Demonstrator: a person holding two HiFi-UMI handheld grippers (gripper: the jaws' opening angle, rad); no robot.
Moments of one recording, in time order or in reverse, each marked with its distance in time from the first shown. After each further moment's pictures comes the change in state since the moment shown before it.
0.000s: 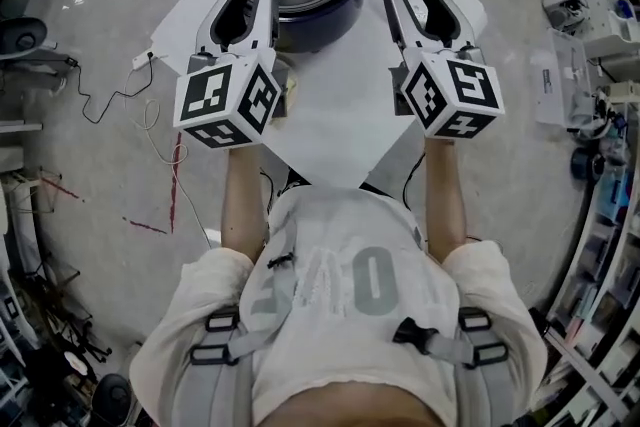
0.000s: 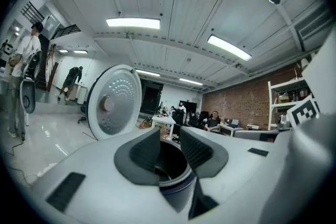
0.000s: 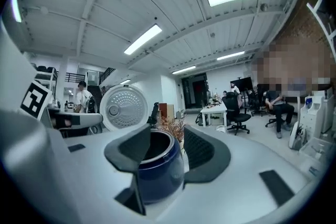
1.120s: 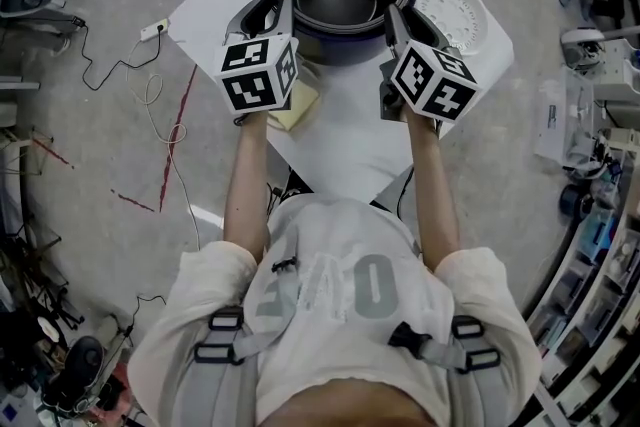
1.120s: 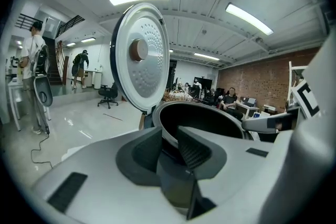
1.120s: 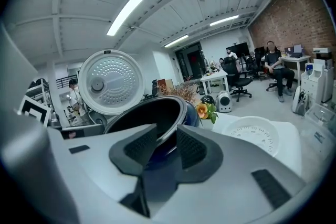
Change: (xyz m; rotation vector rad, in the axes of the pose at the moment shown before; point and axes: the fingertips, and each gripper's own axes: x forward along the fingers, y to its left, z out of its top) left arm 0.049 0.105 -0.104 0.002 0.293 0.161; right arm 0.106 0.019 -0.106 0.192 0.295 0.001
